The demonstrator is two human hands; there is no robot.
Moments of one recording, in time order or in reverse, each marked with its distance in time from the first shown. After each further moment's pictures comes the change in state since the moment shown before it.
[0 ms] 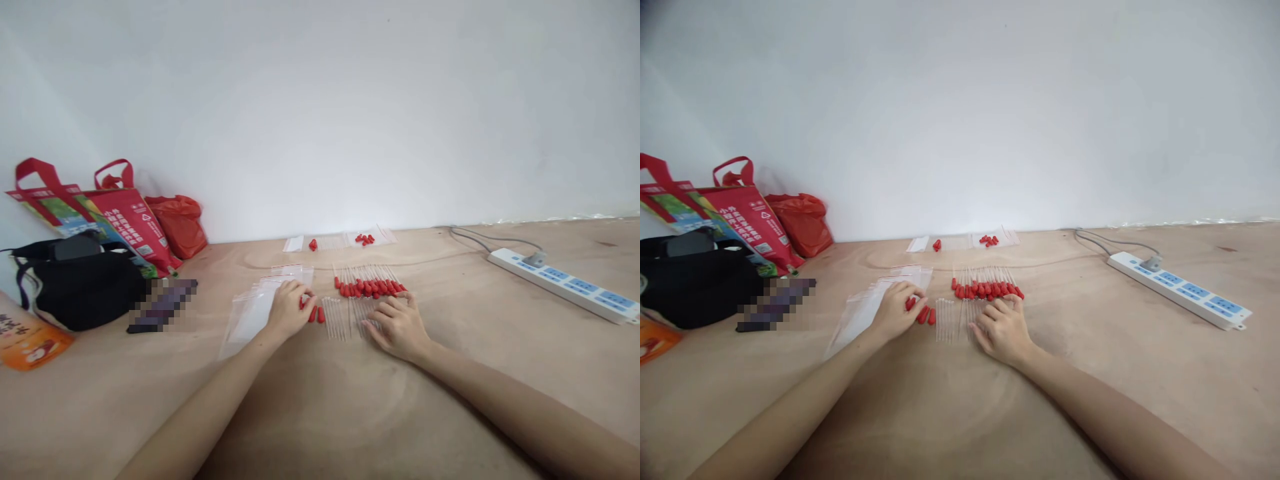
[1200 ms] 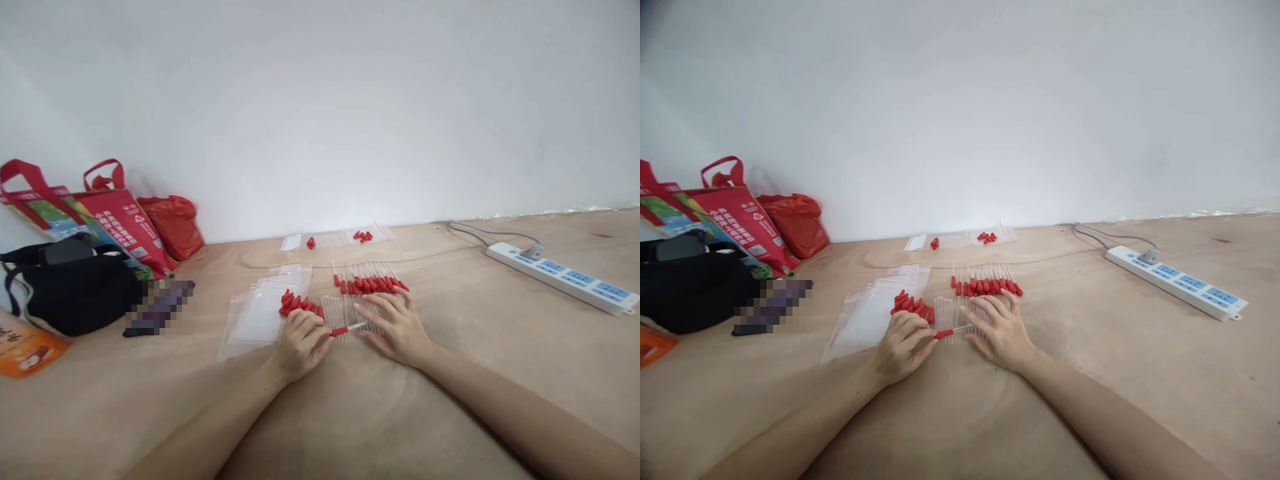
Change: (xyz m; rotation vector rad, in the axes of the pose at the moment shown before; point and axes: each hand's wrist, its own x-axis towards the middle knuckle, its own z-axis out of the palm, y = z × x) left_hand -0.047 0.025 0.005 -0.015 0.215 0.549; right_hand -0.005 -0.003 -0.008 -0.005 0.028 -0.097
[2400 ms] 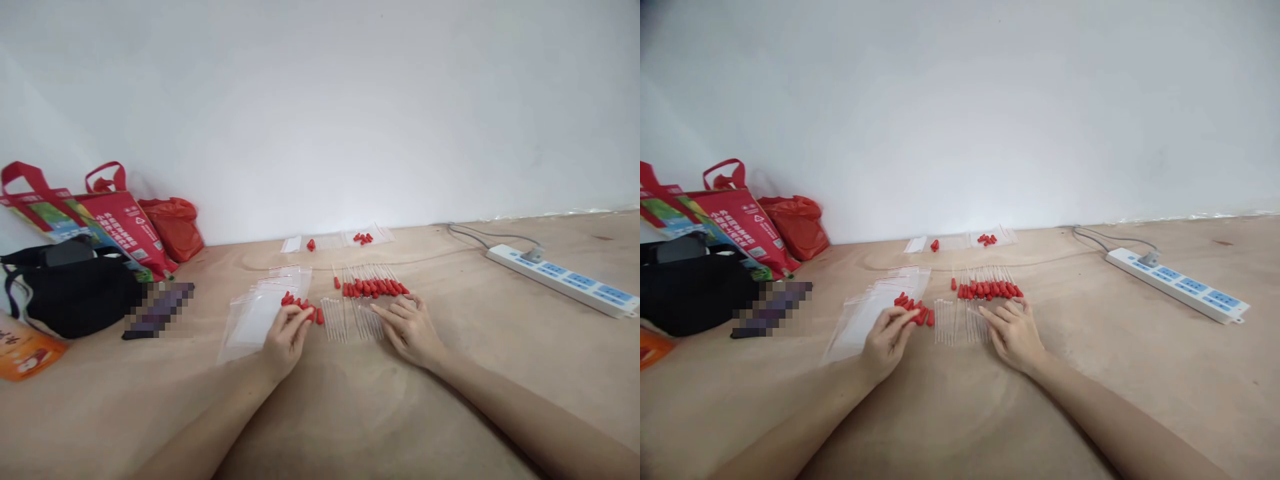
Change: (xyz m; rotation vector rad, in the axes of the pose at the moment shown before) left_hand -0.013 -0.017 -0.007 -0.086 0.099 -0.324; right_hand -0.012 0.015 -0.006 -0.002 -0.070 0.144
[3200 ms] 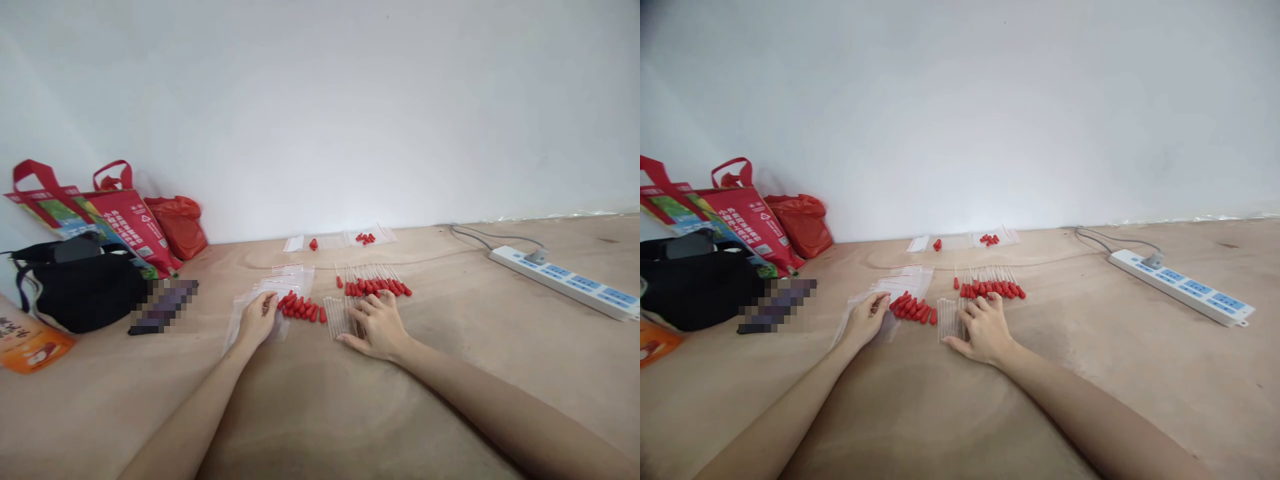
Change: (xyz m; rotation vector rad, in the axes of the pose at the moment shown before) left_hand 0.007 -0.068 -0.014 0.033 -0.113 -0.647; right_hand 0.033 -0.038 0.028 -0.026 -0.122 -0.036
